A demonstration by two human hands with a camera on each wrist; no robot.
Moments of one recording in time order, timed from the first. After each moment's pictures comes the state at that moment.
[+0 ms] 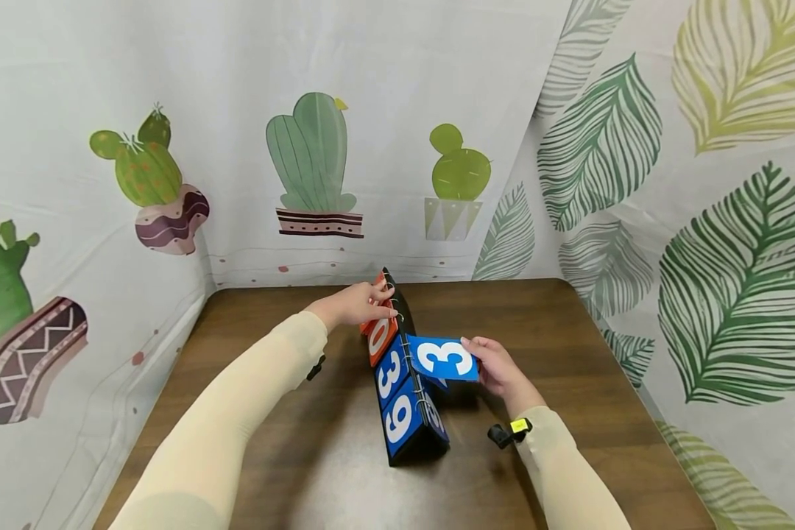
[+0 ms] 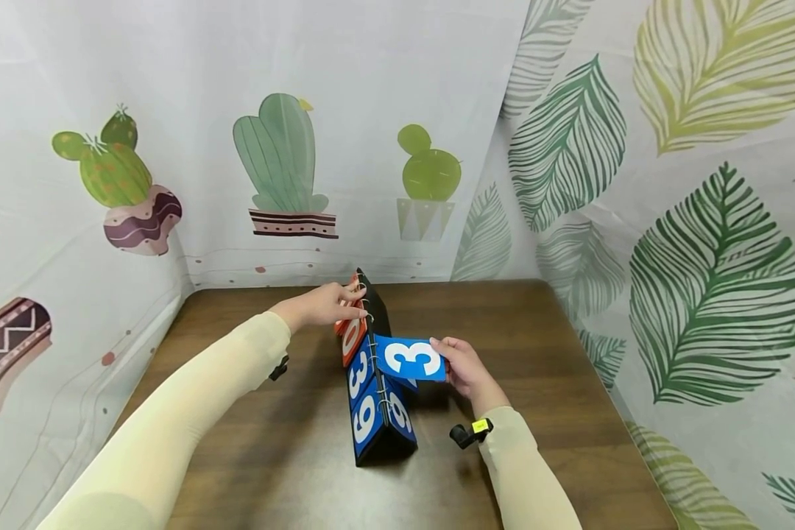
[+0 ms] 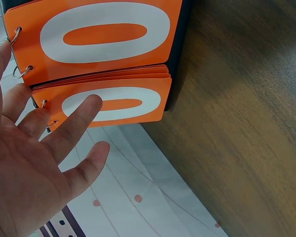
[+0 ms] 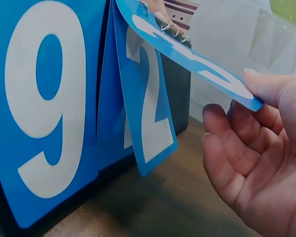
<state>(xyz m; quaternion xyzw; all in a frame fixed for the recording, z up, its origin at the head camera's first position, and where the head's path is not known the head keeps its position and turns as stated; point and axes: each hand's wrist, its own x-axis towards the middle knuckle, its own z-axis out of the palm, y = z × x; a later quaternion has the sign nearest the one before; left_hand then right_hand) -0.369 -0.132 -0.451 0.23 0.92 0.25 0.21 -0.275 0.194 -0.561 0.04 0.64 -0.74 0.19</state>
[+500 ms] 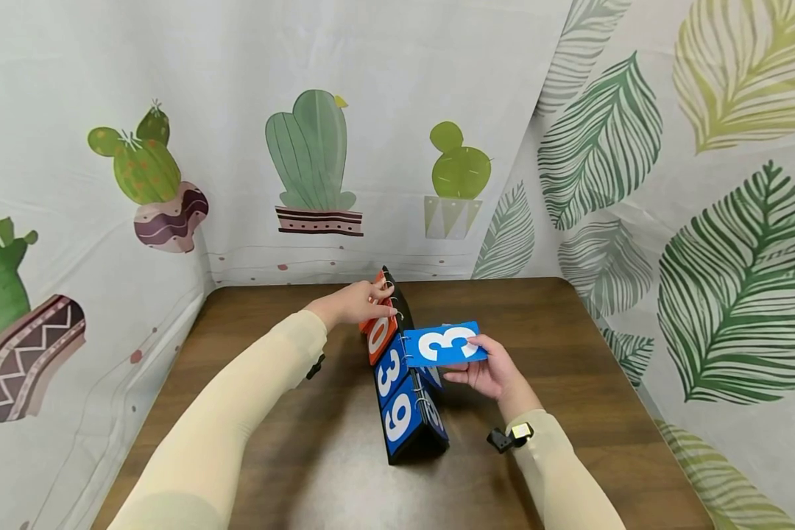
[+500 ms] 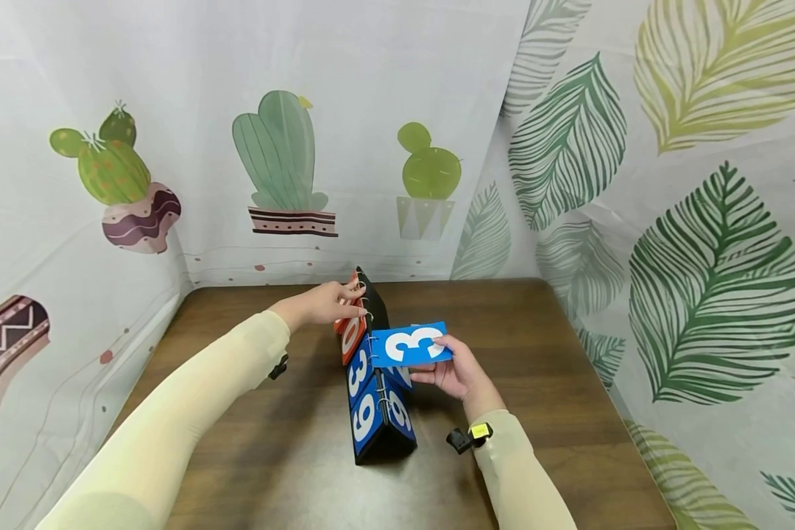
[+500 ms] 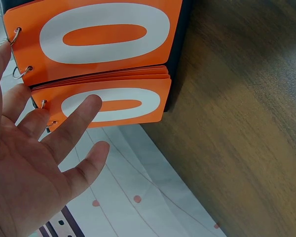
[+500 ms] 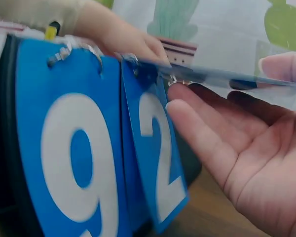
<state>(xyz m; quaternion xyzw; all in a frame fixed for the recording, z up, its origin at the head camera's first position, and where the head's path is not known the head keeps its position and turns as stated) -0.372 -0.133 -0.456 0.22 0.92 0.26 0.21 -0.253 0.188 -0.531 -0.05 0.39 -0.87 0.31</state>
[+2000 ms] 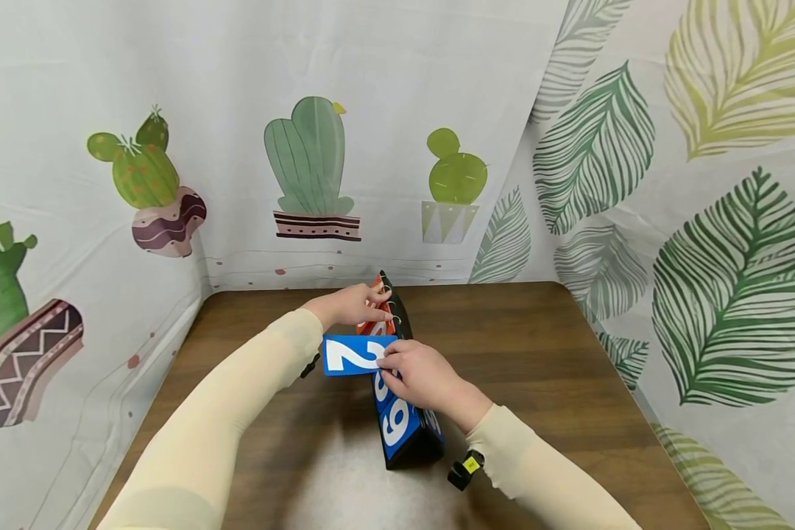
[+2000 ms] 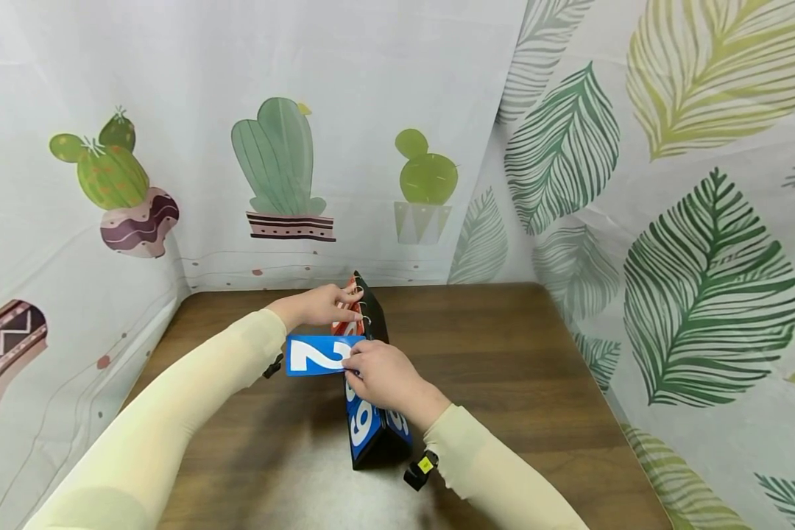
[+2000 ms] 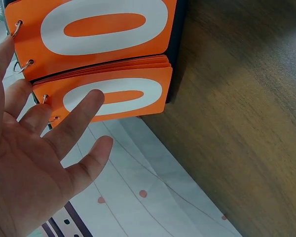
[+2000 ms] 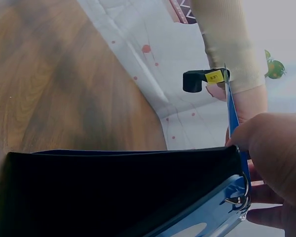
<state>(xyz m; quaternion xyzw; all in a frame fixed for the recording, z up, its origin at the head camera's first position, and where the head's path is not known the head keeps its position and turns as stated) -0.373 -0.133 -0.451 0.24 0.92 0.25 0.21 -0.222 0.071 -0.464 -0.38 0.91 -0.13 -0.08</state>
